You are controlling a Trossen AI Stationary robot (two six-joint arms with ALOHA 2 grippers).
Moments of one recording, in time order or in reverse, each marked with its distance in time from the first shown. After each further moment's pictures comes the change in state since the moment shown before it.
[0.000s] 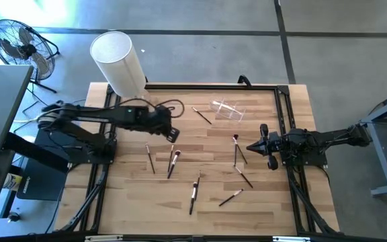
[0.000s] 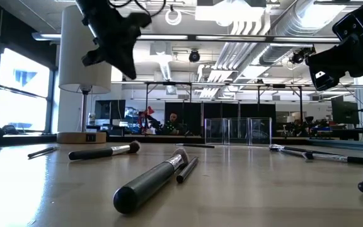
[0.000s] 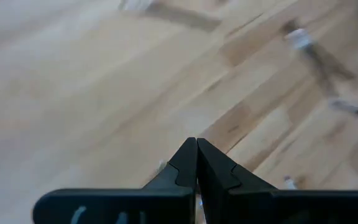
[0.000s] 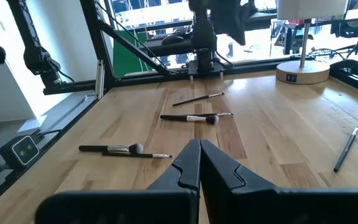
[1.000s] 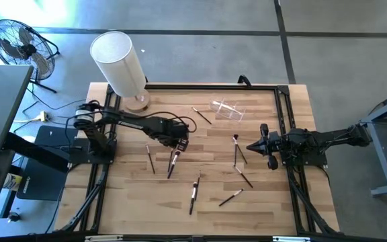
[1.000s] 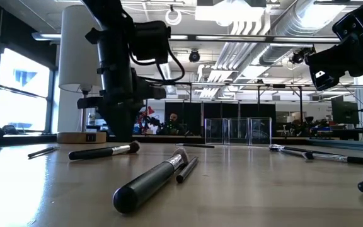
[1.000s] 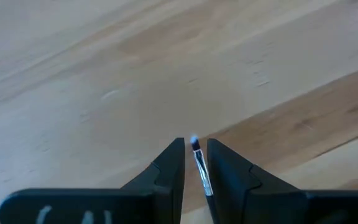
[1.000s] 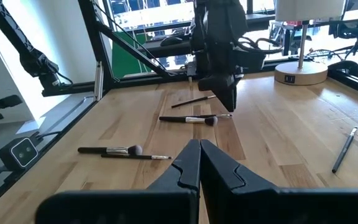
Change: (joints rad) left arm 0.001 0.400 0.009 0.019 0.094 -0.205; right arm 0.000 0.000 0.000 0.015 0.002 0.000
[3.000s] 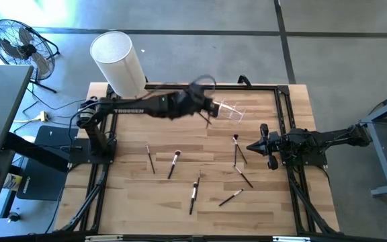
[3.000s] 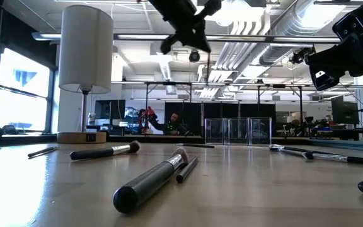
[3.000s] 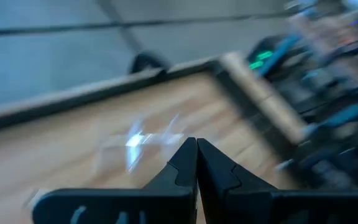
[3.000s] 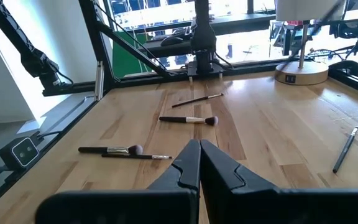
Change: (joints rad) left arm 0.115 0.015 0.502 0.414 -0.283 0.403; right arm 0.000 0.000 0.000 0.000 -0.001 0.000
